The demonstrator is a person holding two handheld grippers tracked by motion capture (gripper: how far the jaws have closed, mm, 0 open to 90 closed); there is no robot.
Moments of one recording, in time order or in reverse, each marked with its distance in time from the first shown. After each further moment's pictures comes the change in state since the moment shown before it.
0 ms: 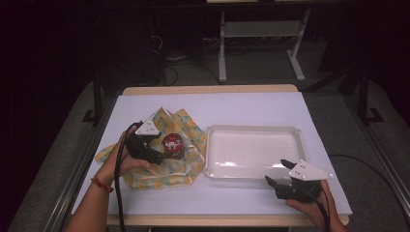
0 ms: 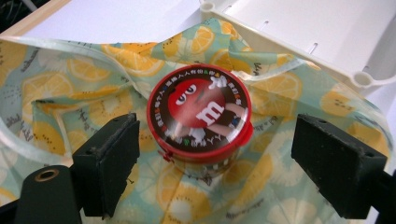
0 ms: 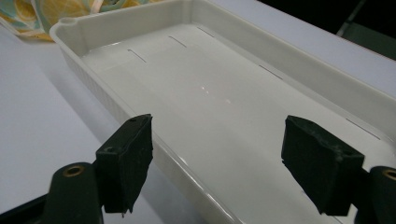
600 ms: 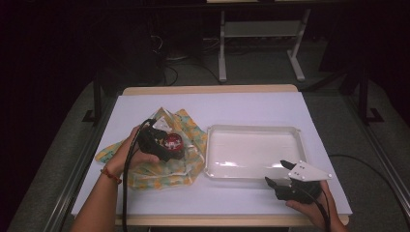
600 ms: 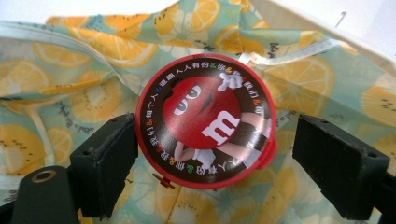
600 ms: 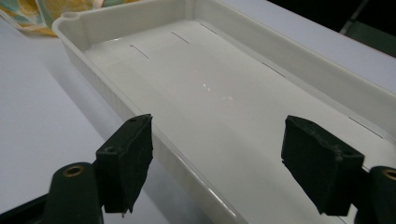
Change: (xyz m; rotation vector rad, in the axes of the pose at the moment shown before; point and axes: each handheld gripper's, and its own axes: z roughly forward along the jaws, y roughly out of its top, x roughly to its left) left arm 0.005 0.016 0.032 0.166 -0.019 0.011; right arm 0.001 -0.001 0.000 0.011 0.007 -0.012
